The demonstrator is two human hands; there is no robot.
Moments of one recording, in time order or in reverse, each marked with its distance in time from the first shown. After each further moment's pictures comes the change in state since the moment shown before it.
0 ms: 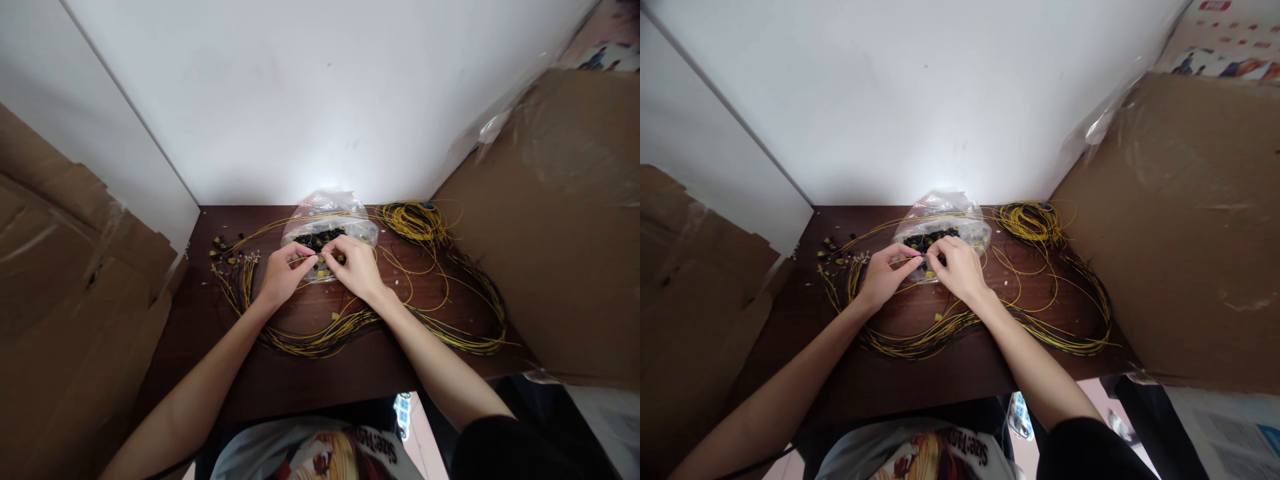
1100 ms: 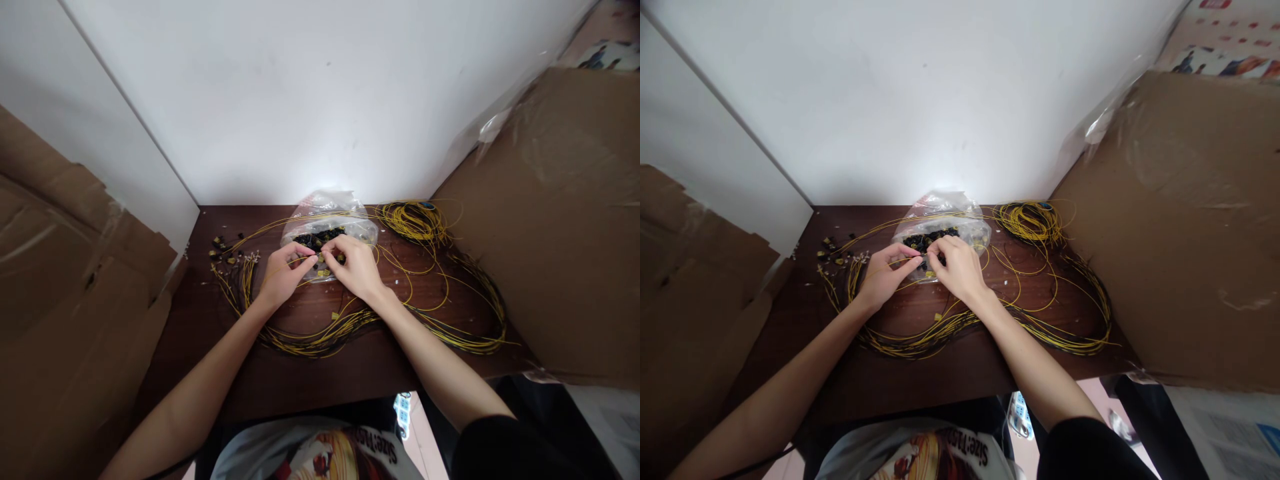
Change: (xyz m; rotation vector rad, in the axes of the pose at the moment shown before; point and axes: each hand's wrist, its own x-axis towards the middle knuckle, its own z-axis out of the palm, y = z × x) left_hand 0.000 0.001 0.000 0.008 -0.001 -0.003; right_hand 0.000 -0.001 -0.001 0.021 -0.005 0.004
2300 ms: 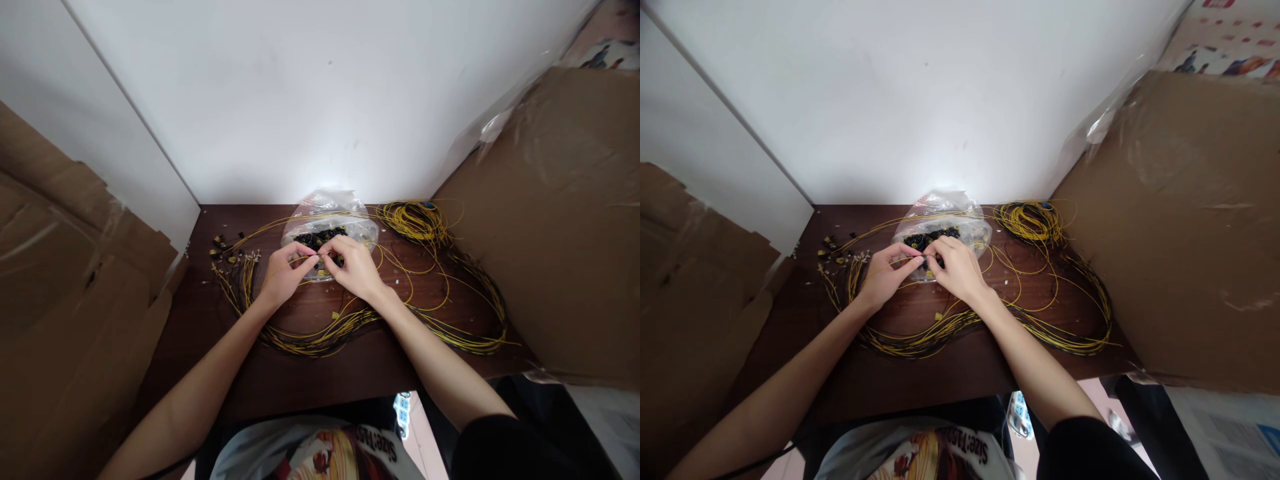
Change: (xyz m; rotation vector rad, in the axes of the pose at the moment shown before) left_hand 0.000 -0.001 0.000 -0.009 -0.014 -0.007; right_hand 0.000 0.001 0.001 0.022 -0.058 -0.067
